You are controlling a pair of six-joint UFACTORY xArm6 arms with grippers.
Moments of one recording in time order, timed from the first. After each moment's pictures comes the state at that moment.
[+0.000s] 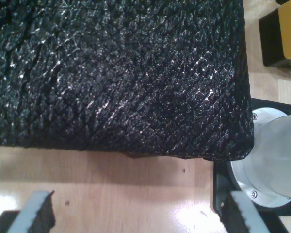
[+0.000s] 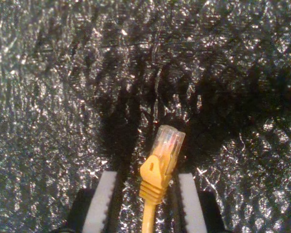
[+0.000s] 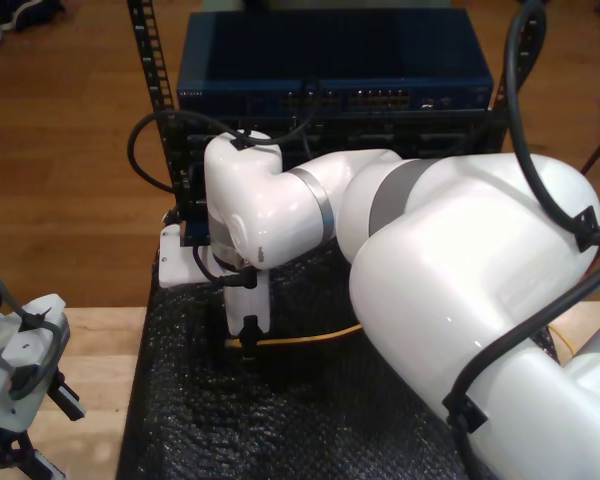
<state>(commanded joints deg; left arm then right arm) 27.5 -18.9 -38.1 -16.1 86.3 -246.2 40.1 25.5 -79.9 6.0 57.7 -60.9</state>
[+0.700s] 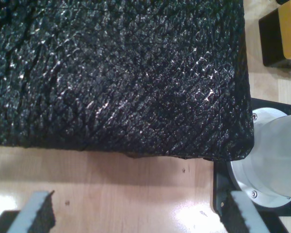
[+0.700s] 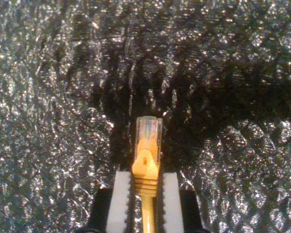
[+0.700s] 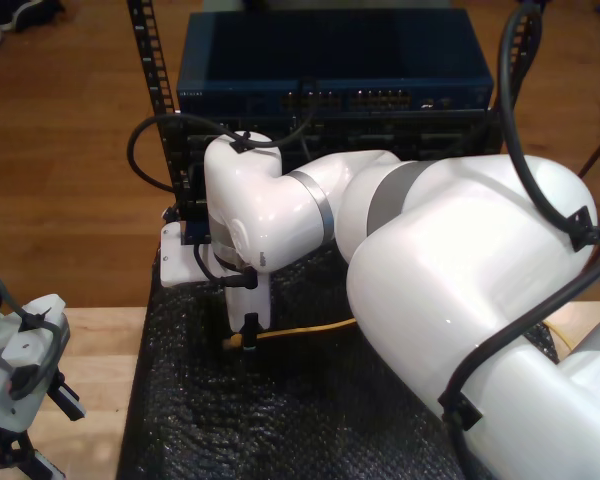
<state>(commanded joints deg) 27.5 -18.9 -38.1 -16.1 86.3 -246.2 40.1 25.9 -79.9 4.6 56.1 -60.8</state>
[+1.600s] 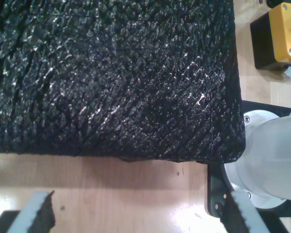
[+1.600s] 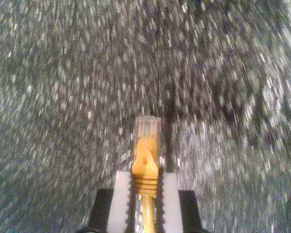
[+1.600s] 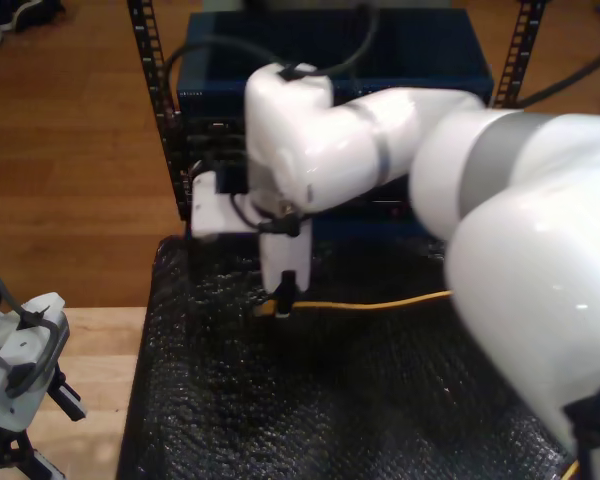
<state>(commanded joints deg) 27.5 -19.0 -39.0 -16.8 87.9 -245.8 34.2 11.2 -76.4 7.0 67.5 -61.5</state>
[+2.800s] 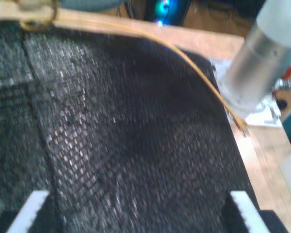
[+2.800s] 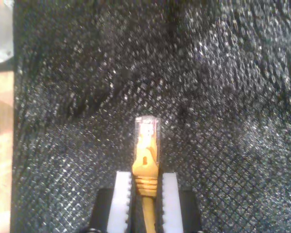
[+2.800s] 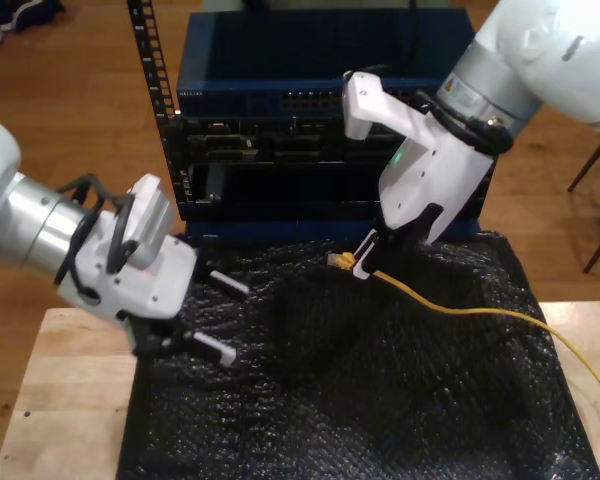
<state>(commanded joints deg) 12.1 -15.4 -45.8 -53.4 93.9 -248.4 14.3 -9.0 -66.0 33.0 82.6 -76.4</state>
